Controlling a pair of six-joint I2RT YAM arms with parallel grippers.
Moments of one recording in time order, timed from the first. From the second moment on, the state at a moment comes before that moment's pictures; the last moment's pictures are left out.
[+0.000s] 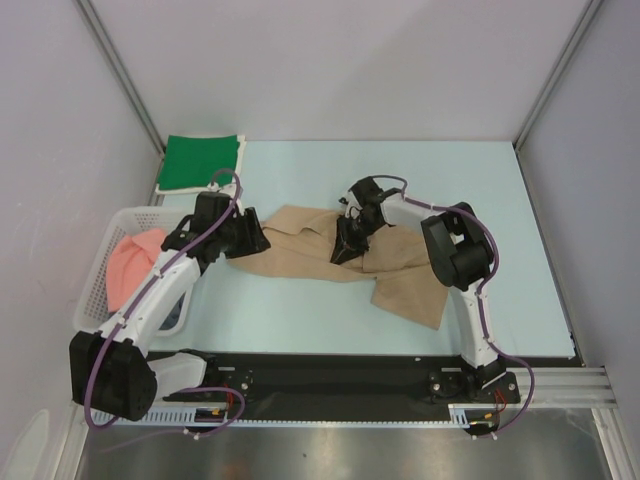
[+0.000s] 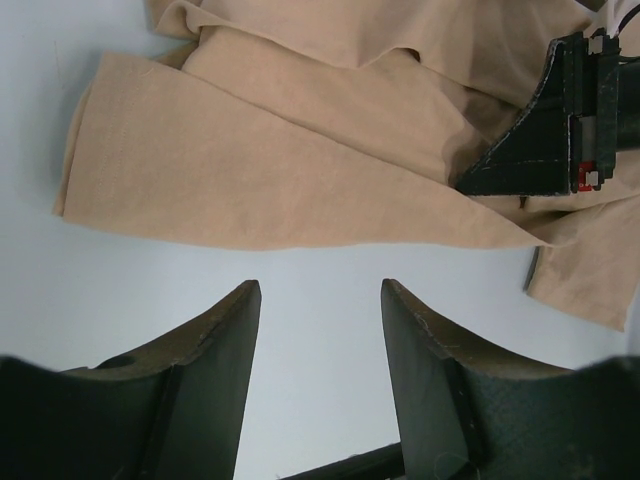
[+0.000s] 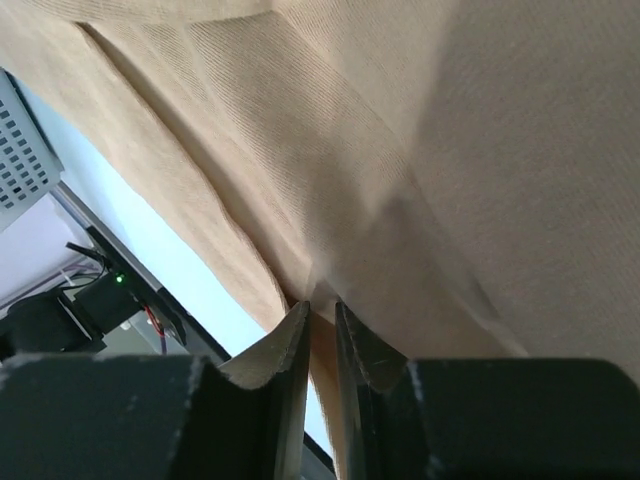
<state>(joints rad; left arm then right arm) -0.25 1.19 0.93 -0.55 0.14 -0.42 0.50 2.22 1.59 -0.61 -0.67 0.44</state>
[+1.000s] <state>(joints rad) -0.25 1.10 0.81 -0.59 0.10 -0.51 0.61 1.86 0.88 -0.37 -0.83 0.55</state>
